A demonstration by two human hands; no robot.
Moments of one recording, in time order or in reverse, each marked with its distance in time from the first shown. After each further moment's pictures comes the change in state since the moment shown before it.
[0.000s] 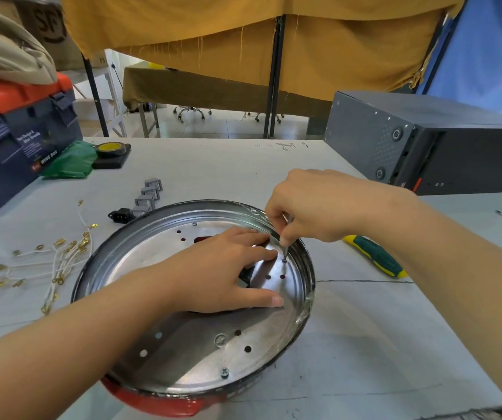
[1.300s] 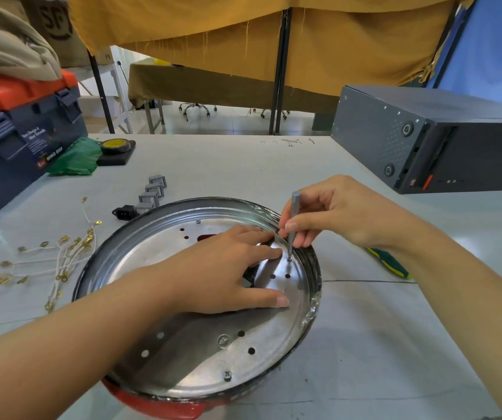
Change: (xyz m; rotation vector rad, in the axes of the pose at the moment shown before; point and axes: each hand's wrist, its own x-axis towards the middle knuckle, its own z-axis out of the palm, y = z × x) left_hand -0.001 0.004 -0.003 0.004 -0.003 -0.019; right_hand -0.007 0.035 0.048 1.134 0.195 -0.035
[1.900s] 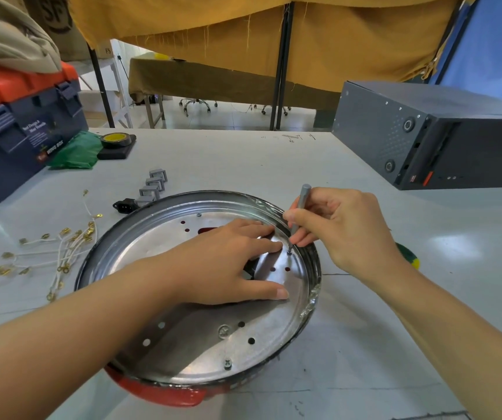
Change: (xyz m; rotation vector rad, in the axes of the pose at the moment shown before) left_hand 0.001 -0.001 0.003 0.004 0.013 0.007; right_hand -0.017 0.011 0.040 -0.002 0.516 -0.084
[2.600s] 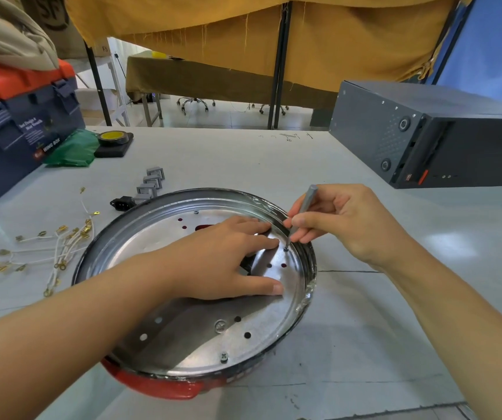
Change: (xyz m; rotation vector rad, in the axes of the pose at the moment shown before) left_hand 0.001 -0.002 0.000 0.000 -0.042 -0.022; right_hand 0.006 0.003 -0.019 0.180 -0.212 0.081
